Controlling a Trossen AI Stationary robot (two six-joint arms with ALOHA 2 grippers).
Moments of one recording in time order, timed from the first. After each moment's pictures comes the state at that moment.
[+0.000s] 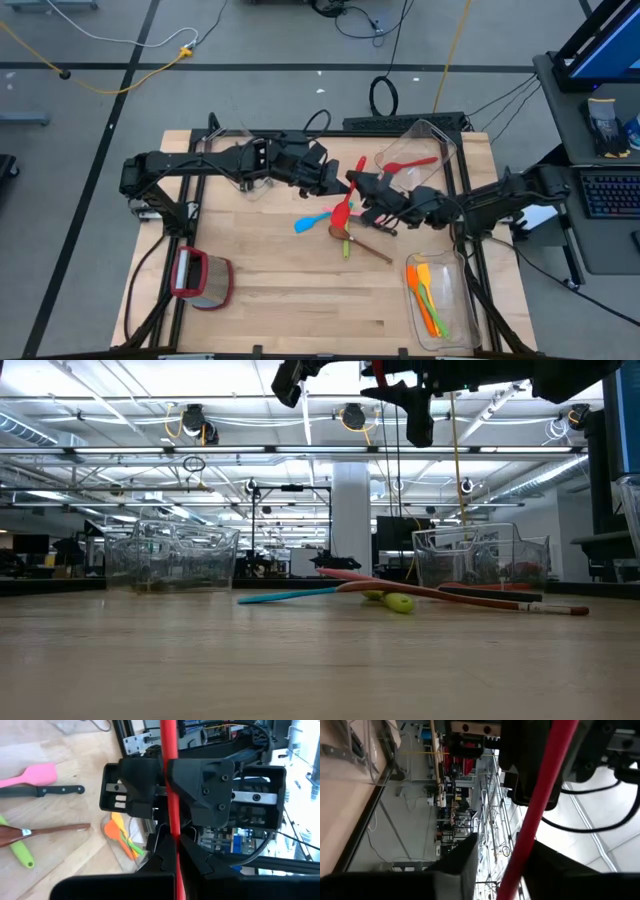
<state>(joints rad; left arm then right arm) 0.12 1.62 1.50 -0.24 0.26 -1.32 0.12 1.34 0.64 0.92 0.63 -1.73</state>
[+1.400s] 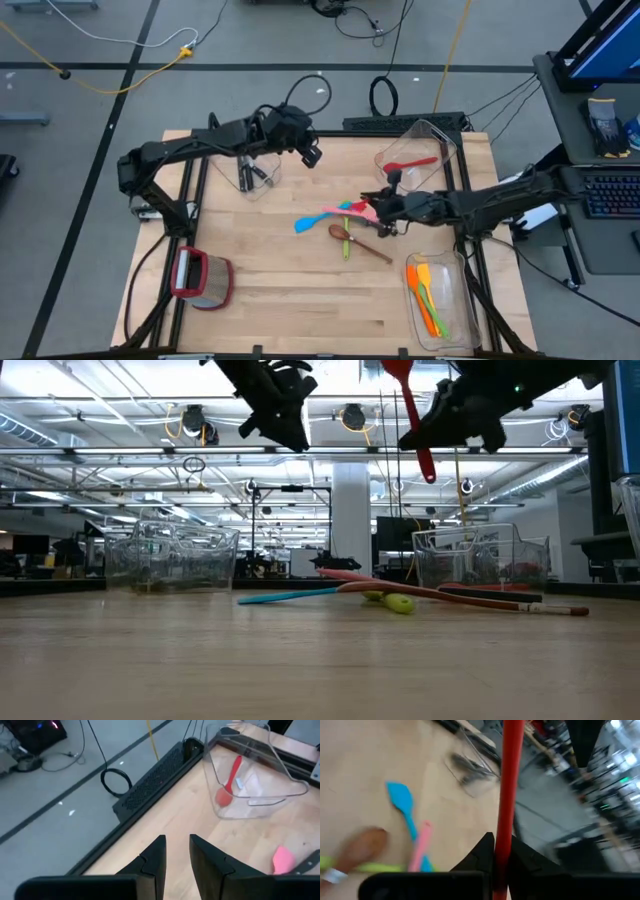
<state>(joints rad) 0.35 1.59 1.49 -0.54 -0.26 -0.20 0.14 1.12 0.64 0.09 0.55 -0.51</state>
